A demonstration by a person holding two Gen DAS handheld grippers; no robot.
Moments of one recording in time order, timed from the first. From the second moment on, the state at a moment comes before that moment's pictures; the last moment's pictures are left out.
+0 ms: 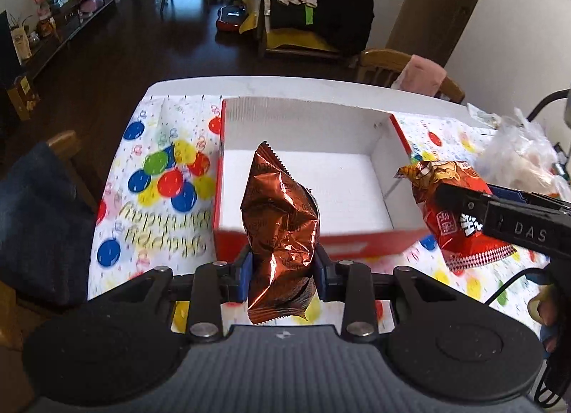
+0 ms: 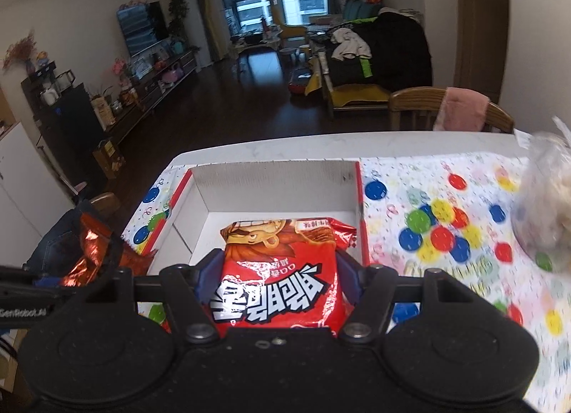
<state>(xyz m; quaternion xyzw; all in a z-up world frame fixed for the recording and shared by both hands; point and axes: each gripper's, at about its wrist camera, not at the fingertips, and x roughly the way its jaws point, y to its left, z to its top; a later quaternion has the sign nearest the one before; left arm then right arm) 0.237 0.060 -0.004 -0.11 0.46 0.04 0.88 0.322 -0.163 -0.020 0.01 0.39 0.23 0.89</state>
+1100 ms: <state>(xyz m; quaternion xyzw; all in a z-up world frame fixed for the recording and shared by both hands) 0.426 0.052 -0.101 -0.01 0.63 0.08 0.77 0.426 -0.070 -0.125 -0.19 0.45 0.32 0.81</state>
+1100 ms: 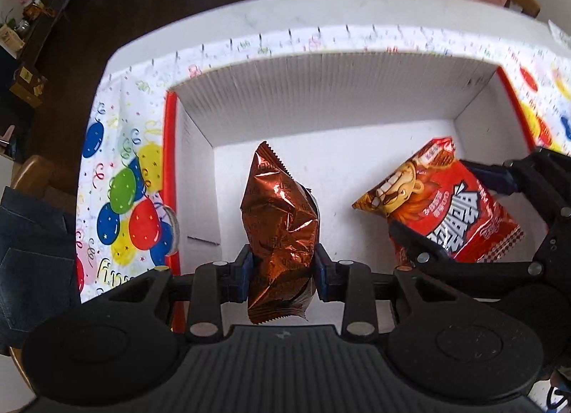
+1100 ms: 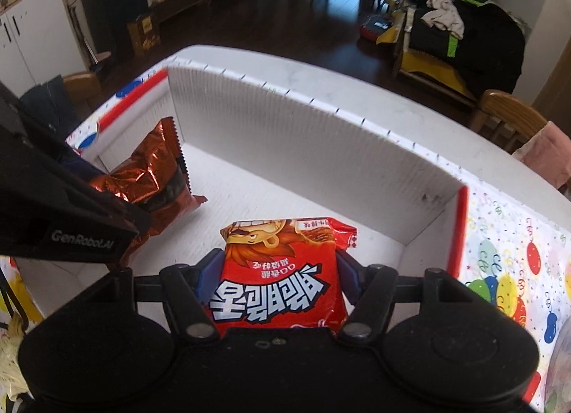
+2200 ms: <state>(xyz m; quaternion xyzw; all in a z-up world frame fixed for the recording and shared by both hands) 0.395 0.051 -0.083 -0.03 0.60 0.06 0.80 0.412 -0.093 -0.093 -0.16 0.44 0.32 0.82</state>
